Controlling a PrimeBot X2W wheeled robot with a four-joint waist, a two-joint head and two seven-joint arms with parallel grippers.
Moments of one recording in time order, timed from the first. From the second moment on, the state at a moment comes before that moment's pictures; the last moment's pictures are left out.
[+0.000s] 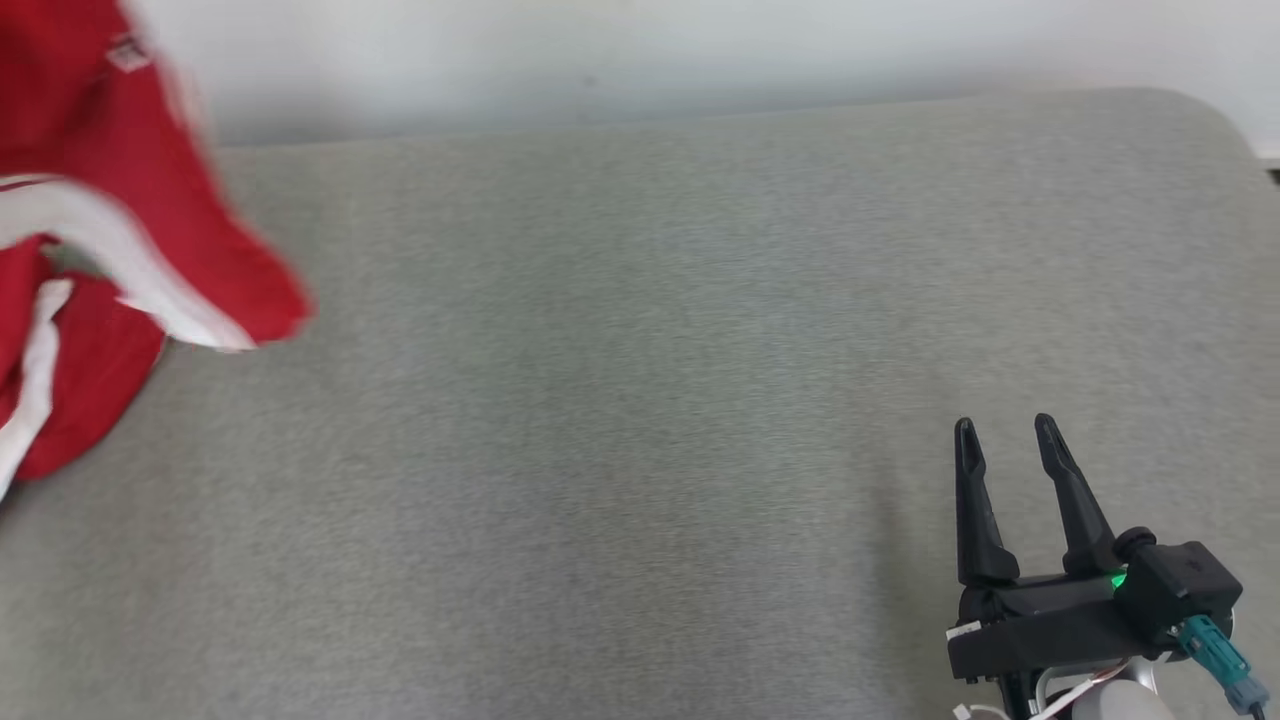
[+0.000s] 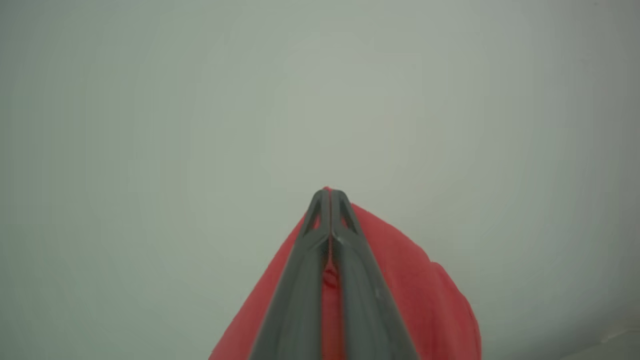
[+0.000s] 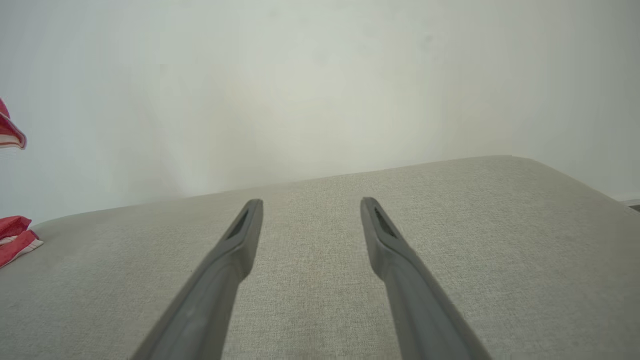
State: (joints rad) left arm -1.16 0.55 -0.21 0.42 -0.42 -0.11 0.00; right arm -0.13 -0.05 0.03 0.13 0.20 0.13 -0.26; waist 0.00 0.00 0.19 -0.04
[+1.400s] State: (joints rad) left arm -0.53 0.19 -0.44 0.31 -0.51 0.00 -0.22; right arm -0.11 -0.05 0.06 0.14 0.22 0.13 -0.26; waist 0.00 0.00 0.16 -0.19
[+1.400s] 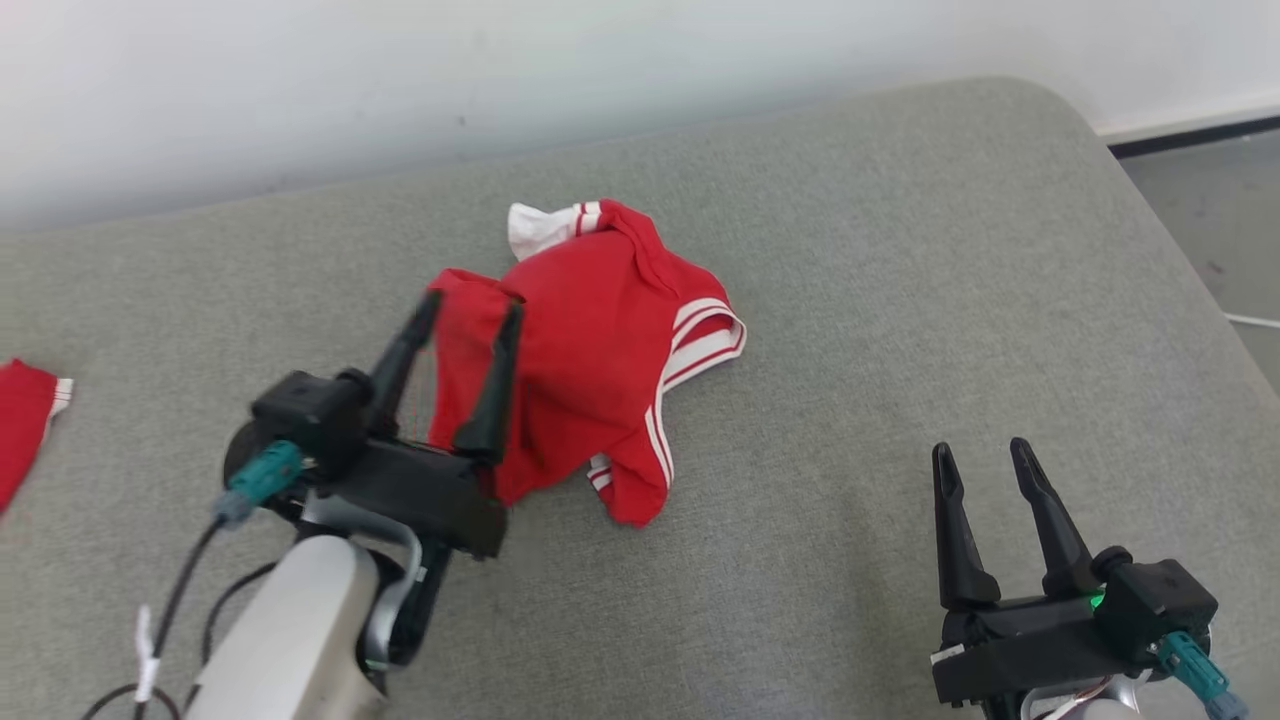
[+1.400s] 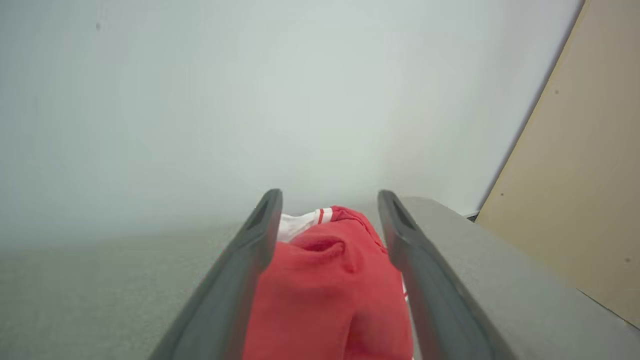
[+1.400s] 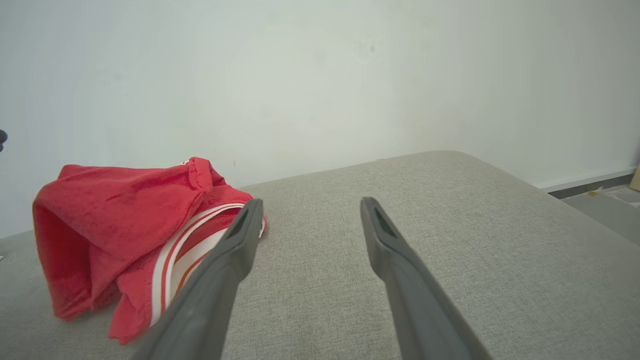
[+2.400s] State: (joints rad) left arm 0.04 0.22 0.03 0.03 -0.34 -0.04 -0.26; right arm -0.02 -0.05 0.09 0.16 0.17 0.13 -0.26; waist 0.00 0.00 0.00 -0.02
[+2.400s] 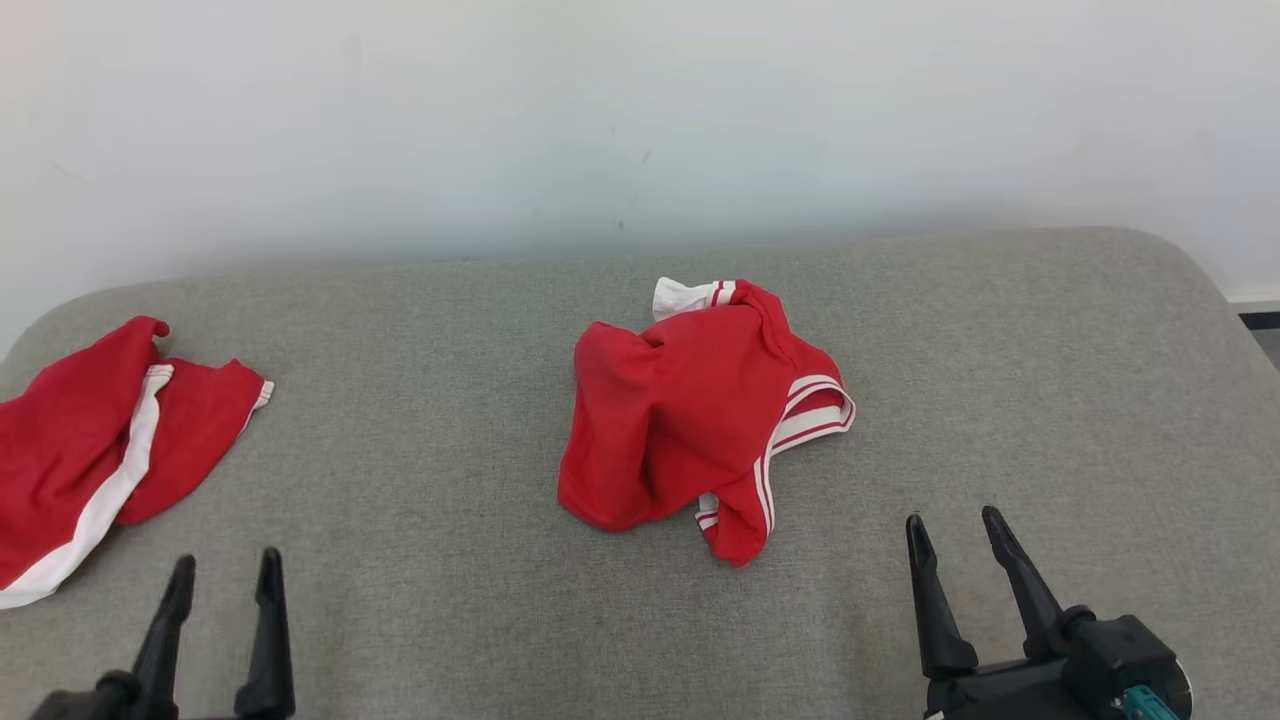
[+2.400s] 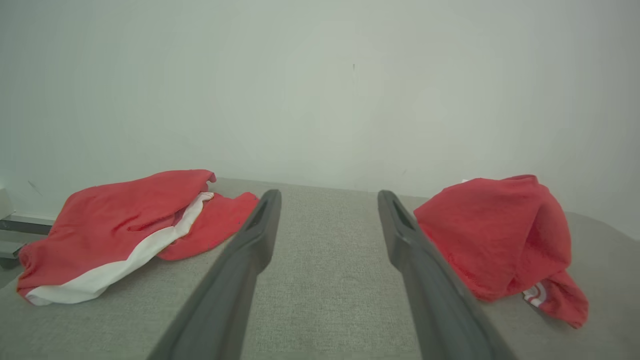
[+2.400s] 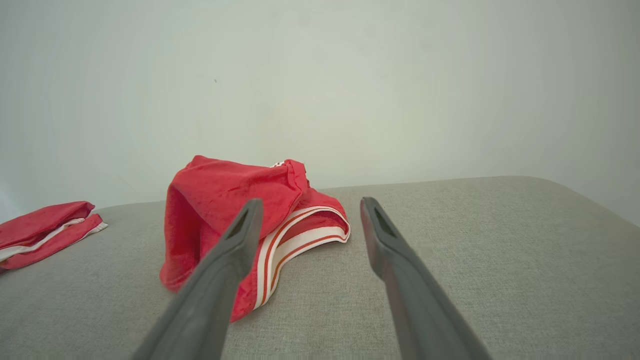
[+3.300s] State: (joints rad) left arm 0.06 0.12 0.07 0.11 -0.23 -0.12 -0.26; right arm -0.02 -0.05 0.12 0.22 0.16 0.13 -0.26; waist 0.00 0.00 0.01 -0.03
